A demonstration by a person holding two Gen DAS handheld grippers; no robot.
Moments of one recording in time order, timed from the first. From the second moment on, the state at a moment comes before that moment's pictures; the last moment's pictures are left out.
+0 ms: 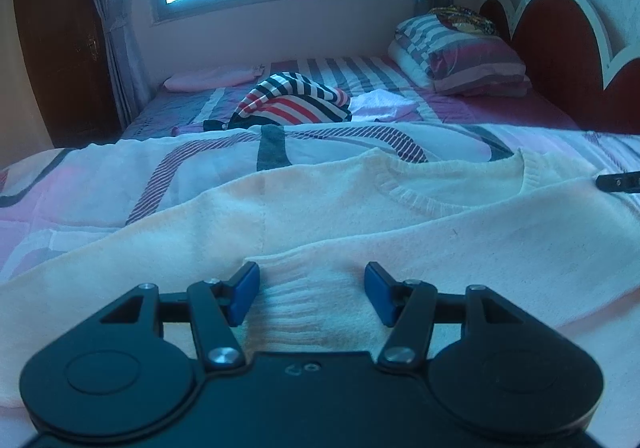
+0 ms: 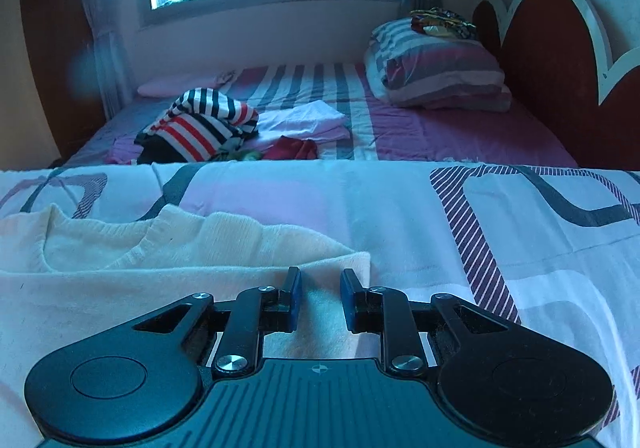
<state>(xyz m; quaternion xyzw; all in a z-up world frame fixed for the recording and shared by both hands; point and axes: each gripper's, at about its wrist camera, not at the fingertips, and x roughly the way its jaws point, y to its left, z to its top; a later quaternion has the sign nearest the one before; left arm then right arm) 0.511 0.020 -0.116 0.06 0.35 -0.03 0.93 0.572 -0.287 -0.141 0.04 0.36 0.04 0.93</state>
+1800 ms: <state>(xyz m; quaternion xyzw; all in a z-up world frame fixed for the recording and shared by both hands) 0.461 0.027 -0.105 0.07 0.38 -0.01 0.92 0.458 -0.236 -0.139 -0.02 0.38 0.03 0.92</state>
